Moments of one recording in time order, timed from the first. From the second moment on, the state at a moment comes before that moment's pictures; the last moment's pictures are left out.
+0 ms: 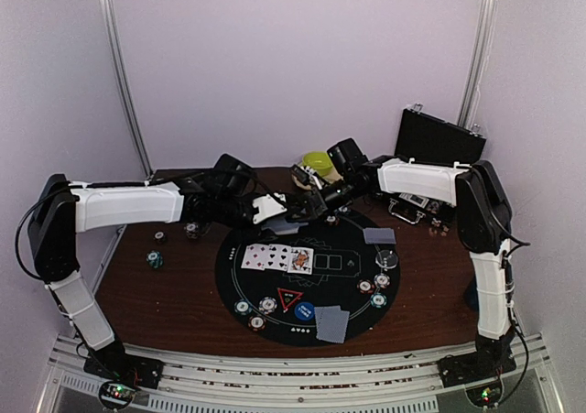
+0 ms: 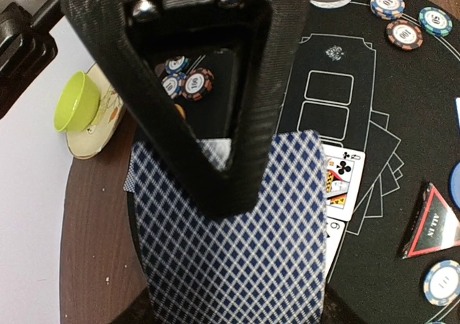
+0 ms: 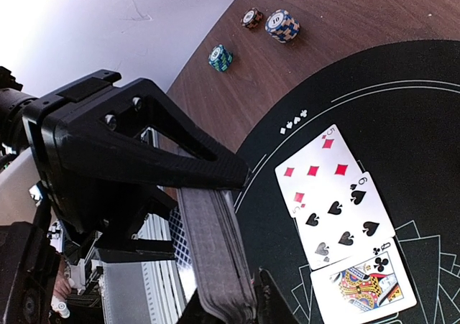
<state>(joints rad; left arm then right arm) -0.76 1.72 1.25 -0.30 0.09 0.71 0.60 2.15 1.75 -0.46 -0.95 0.18</state>
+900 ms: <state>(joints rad) -0.74 1.72 1.22 -0.29 0.11 0.70 0.60 2.16 1.77 -0.52 -0.88 0.13</state>
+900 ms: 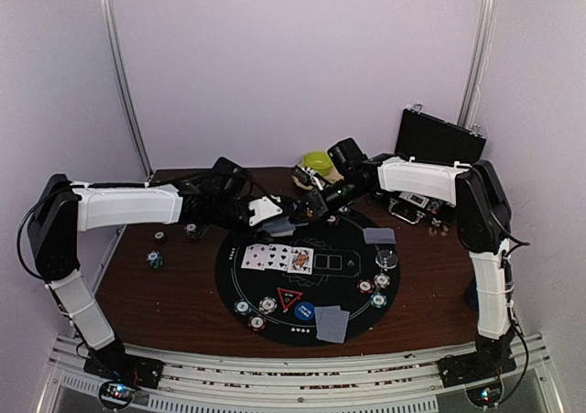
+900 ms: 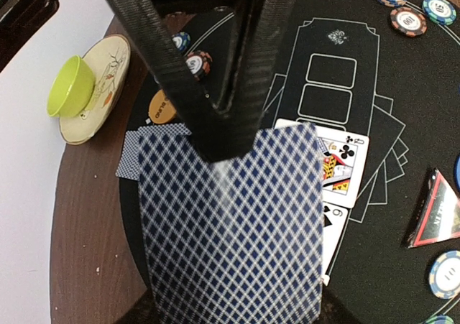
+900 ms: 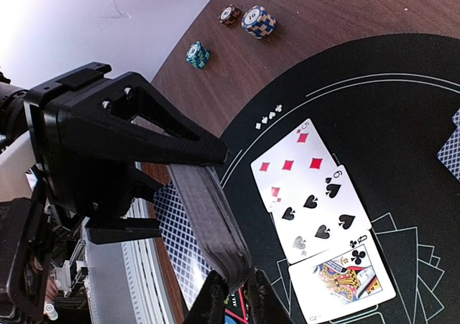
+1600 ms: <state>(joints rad) -0.73 1.73 1.21 -0.28 0.11 0.70 0.59 2.17 1.79 -0.55 -0.89 0.11</state>
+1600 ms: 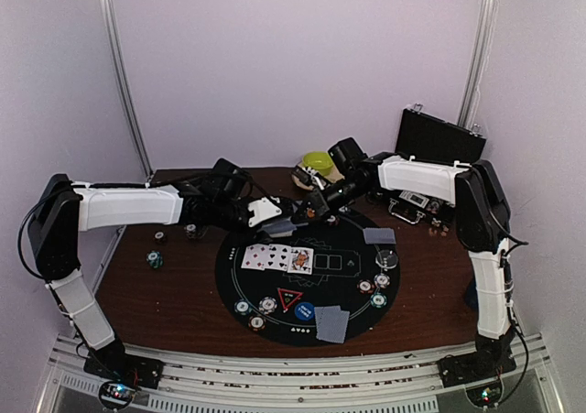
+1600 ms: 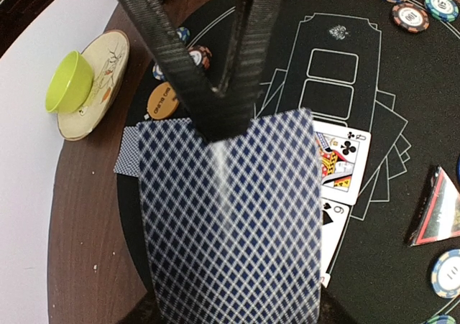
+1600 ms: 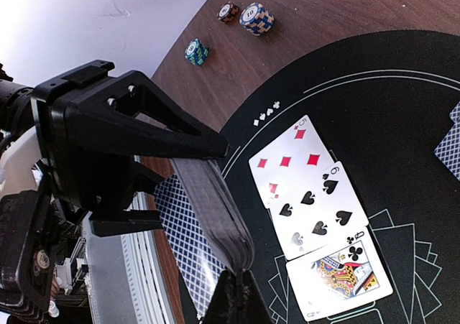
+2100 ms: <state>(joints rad) -0.73 1.73 1.20 -0.27 0.11 0.70 0.58 2.17 1.79 -0.56 -0.89 0.11</state>
